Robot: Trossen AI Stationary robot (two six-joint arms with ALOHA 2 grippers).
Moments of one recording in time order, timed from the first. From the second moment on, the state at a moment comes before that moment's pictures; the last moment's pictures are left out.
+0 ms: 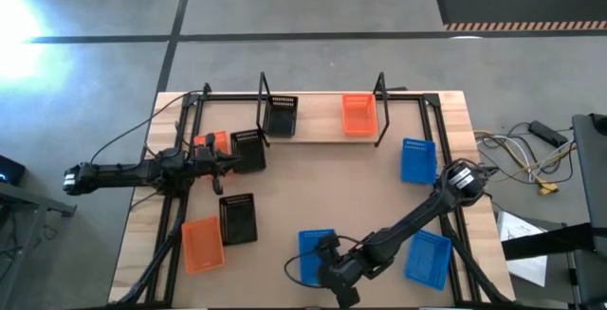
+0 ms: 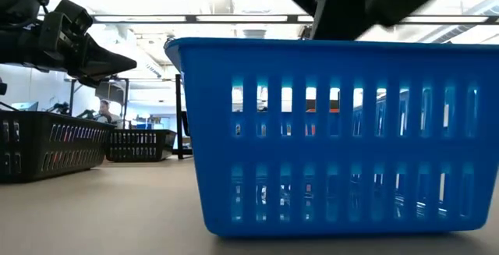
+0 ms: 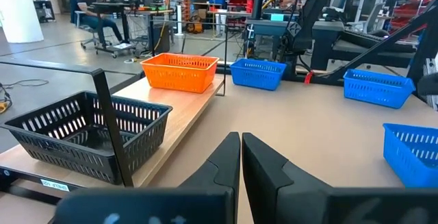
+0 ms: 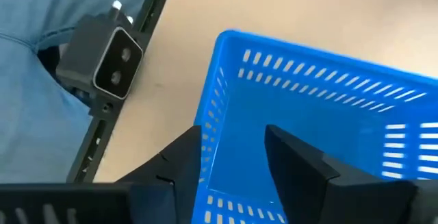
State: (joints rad) left arm 0.08 0.17 0.00 0.07 -0.17 -0.04; right arm 0.62 2.03 1.52 -0.46 0.12 0.25
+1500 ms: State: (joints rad) left arm 0.08 0.17 0.00 0.07 -0.17 -0.04; right arm 0.63 2.08 1.52 -0.48 0.29 0.13
